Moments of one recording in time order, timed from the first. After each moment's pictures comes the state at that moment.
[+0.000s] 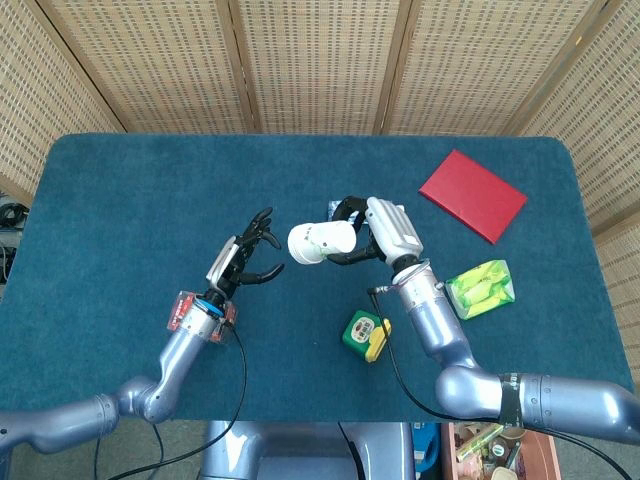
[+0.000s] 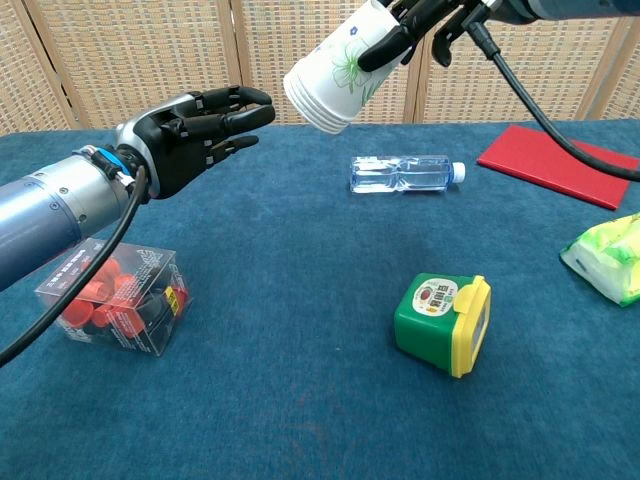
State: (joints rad) left arm -0.71 -1.73 -0.36 -1.37 1.27 0.95 -1.00; right arm 1.01 -1.30 0.47 -1.90 -0.43 1.08 -0.22
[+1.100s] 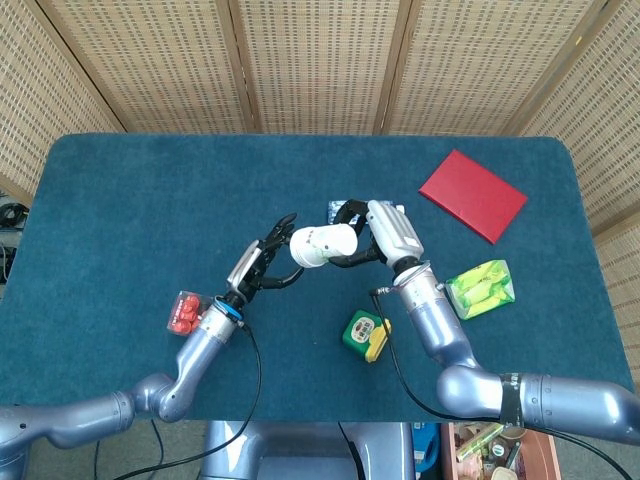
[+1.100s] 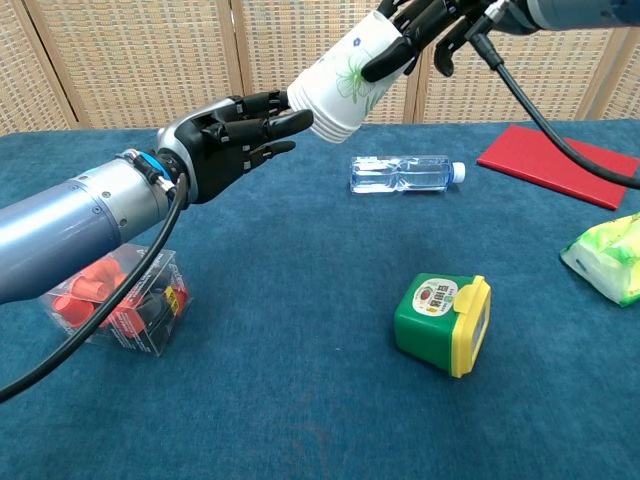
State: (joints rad) left arm -0.75 -1.79 -0.37 -1.35 1.28 0.91 -1.00; right arm 1.00 -1.29 0.46 -1.90 -0.43 1.06 -0.21
